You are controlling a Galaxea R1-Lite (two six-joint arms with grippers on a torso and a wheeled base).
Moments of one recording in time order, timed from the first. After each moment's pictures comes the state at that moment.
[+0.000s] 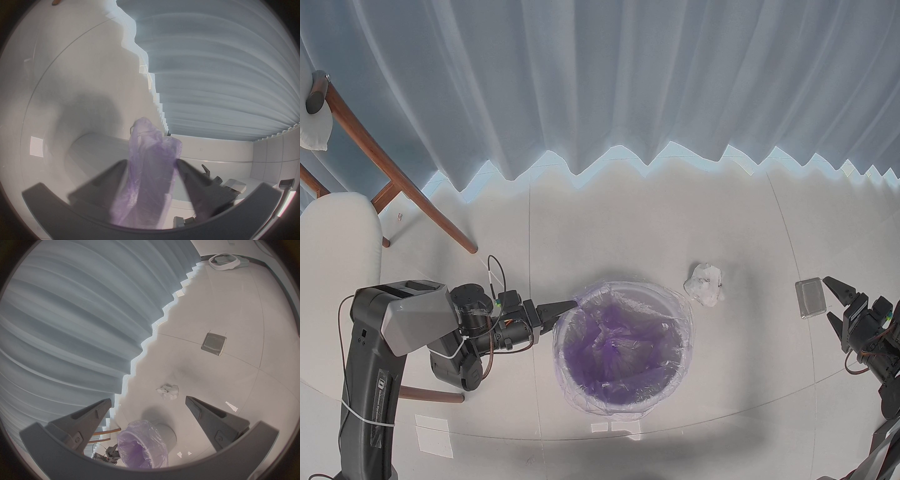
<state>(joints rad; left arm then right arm) -0.23 2.58 -1.00 -1.55 -0.86 -1.07 -0.16 1.70 -0.02 -1.51 0.29 0.95</state>
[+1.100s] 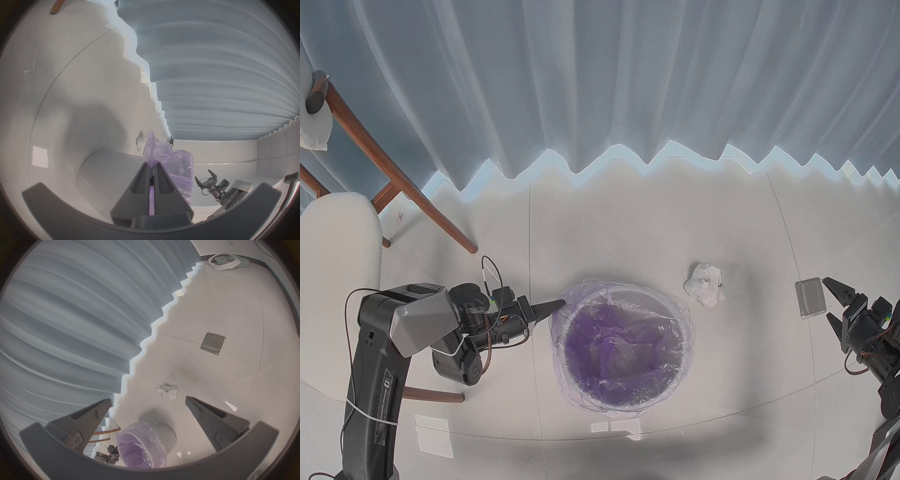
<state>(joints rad) -0.19 2.66 -1.11 -1.55 -0.83 -1.04 -0.16 1.71 -0.02 -1.51 0.29 0.95</state>
